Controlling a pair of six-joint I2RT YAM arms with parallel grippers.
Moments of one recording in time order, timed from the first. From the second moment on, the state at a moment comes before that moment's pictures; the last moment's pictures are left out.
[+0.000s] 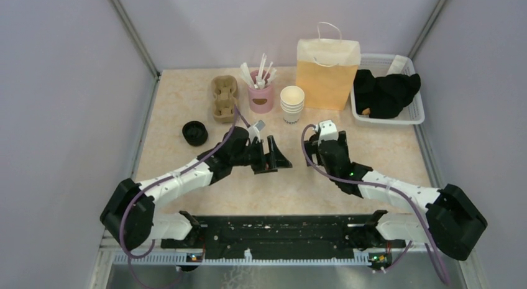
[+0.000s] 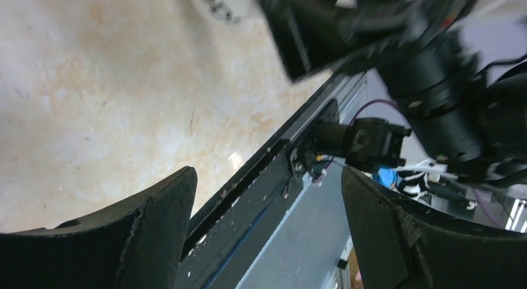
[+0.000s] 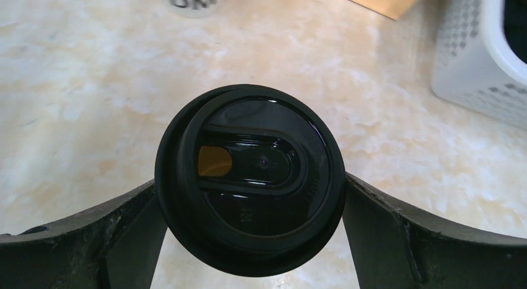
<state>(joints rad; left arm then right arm) -0.72 1.28 0.68 0.07 0.47 -0.94 0.78 1.17 0.53 0.10 0.63 0.17</state>
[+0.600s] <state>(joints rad) -0.49 1.31 0.88 -0.09 0.57 -0.80 0.80 1.22 0.49 0.38 0.09 -0.10</state>
